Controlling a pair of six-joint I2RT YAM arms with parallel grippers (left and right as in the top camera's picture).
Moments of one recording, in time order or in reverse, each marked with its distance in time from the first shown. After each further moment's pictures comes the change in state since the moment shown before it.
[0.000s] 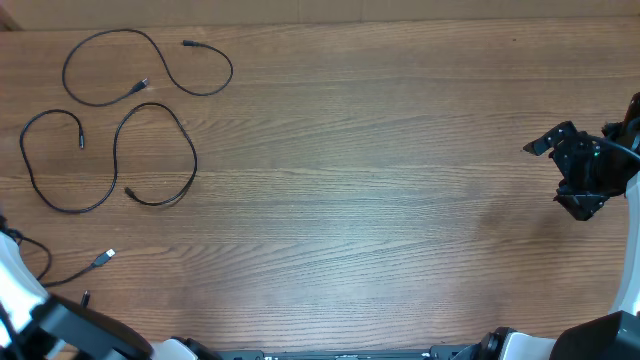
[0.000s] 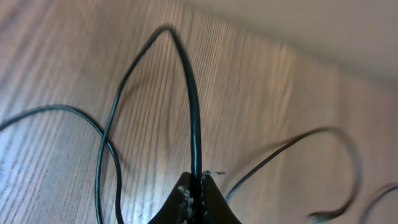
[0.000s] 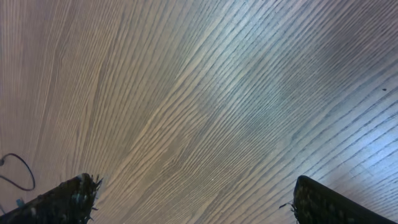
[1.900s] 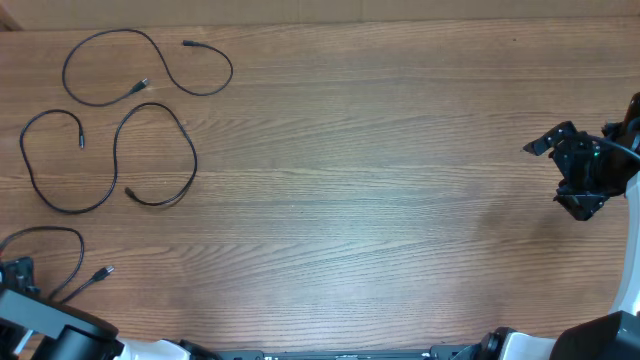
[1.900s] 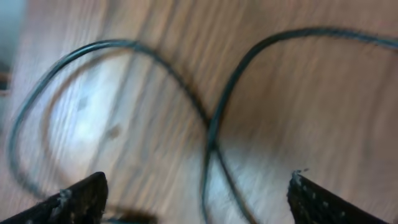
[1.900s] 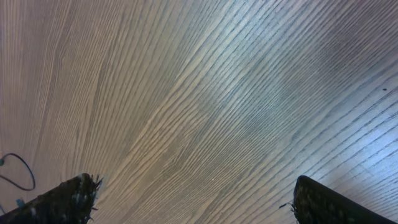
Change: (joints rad) left arm 0.200 0.132 -0.105 -0.144 0.012 0.130; right arm 0.000 0.000 0.000 -0.001 0.000 0.000
